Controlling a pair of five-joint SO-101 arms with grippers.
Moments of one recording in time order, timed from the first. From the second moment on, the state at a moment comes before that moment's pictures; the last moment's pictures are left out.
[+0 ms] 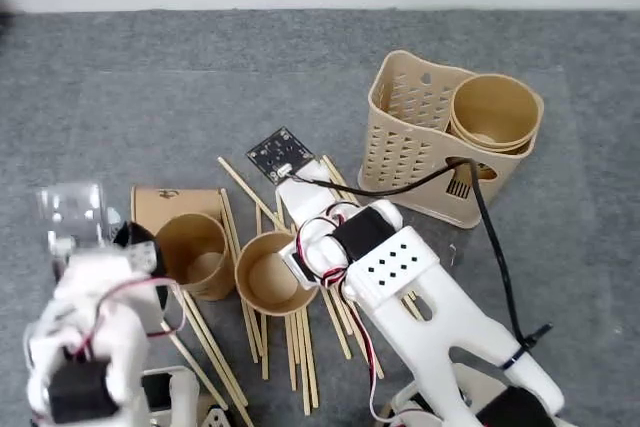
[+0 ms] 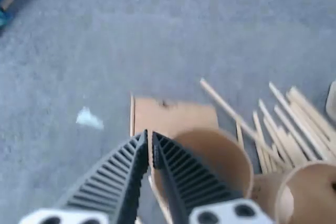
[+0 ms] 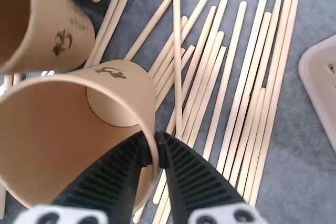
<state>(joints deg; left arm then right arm) -12.6 -78.2 50.6 81.5 4.4 -39.6 -24.4 33.9 68.5 1.7</state>
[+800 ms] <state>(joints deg) -13.7 -37.4 38.5 93.7 3.6 -39.6 -24.4 34.4 68.3 1.7</state>
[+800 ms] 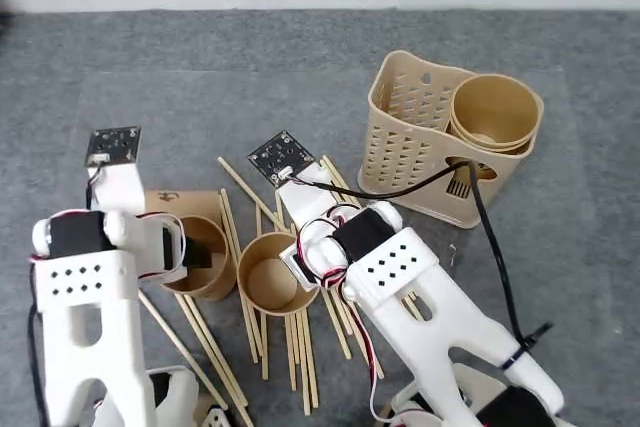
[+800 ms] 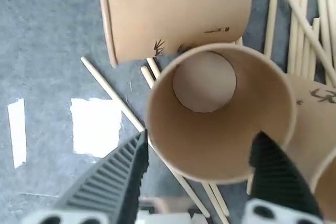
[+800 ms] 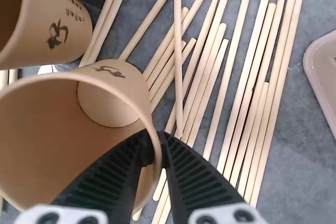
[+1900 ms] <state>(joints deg) -18.3 -37.4 25.5 95.1 3.3 -20.9 -42.4 3.2 88.9 13.4</state>
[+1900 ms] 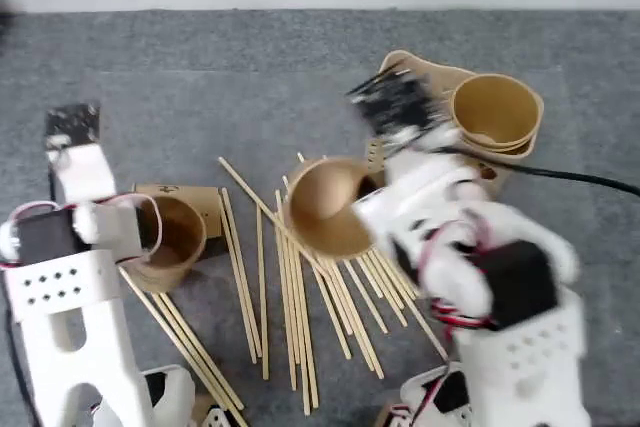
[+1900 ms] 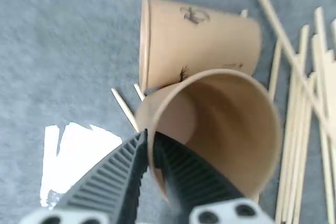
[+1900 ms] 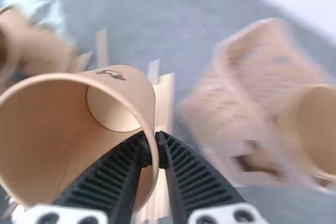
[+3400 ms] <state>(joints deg) -7.7 -37.4 4.8 97.9 19.5 12.4 -5.1 -27.3 87.2 18.7</state>
